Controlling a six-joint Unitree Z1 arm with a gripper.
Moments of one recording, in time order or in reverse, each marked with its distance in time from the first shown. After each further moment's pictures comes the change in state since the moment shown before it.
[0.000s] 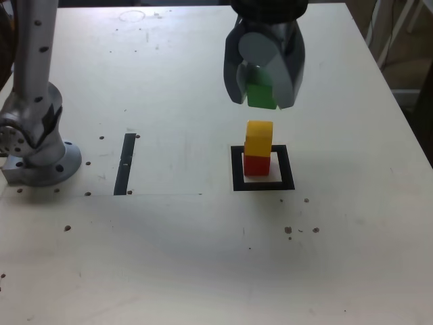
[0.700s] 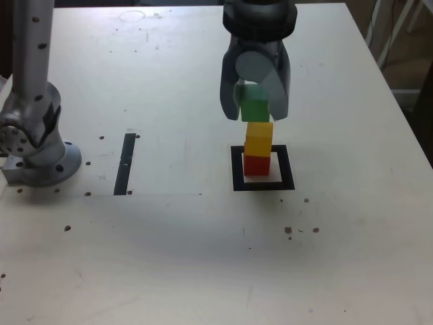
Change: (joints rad) arm 0.046 -0.029 0.176 -0.141 -0.063 -0.109
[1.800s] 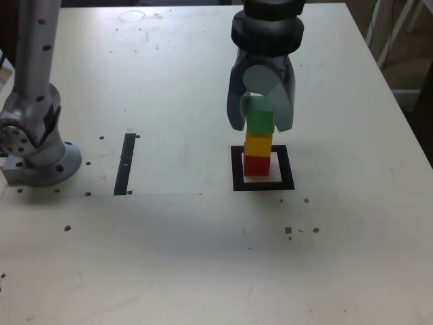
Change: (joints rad) arm 0.010 0.037 0.022 -0.053 -0.012 0.022
